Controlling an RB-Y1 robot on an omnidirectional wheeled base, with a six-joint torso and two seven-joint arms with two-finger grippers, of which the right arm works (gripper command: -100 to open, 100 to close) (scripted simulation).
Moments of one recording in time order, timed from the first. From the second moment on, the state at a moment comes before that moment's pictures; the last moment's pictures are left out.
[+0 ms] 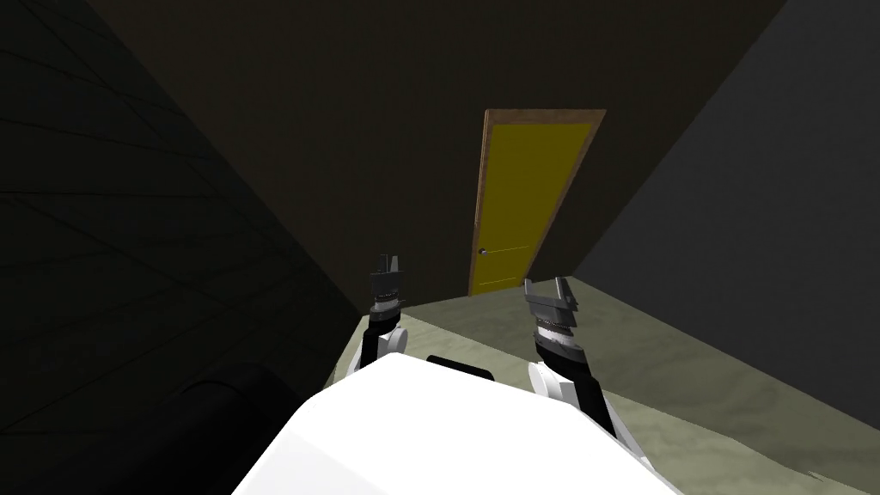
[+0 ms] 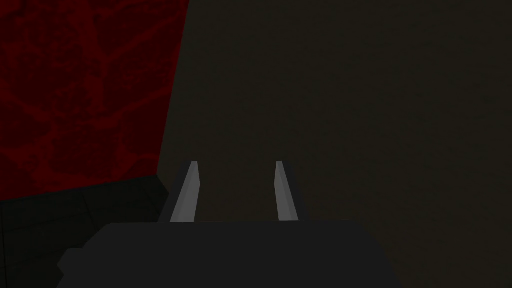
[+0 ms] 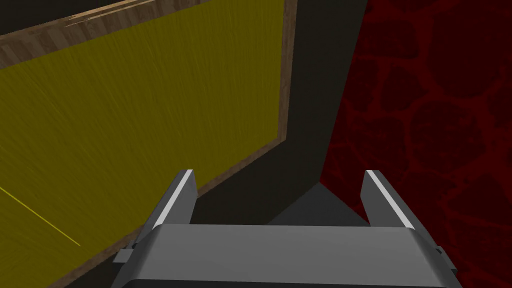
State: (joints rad) arm 0.44 -0.08 0.04 -2.00 -0.13 -0.67 -0.22
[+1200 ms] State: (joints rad) arm 0.43 -0.10 0.04 -1.80 -0.24 -0.72 -0.45
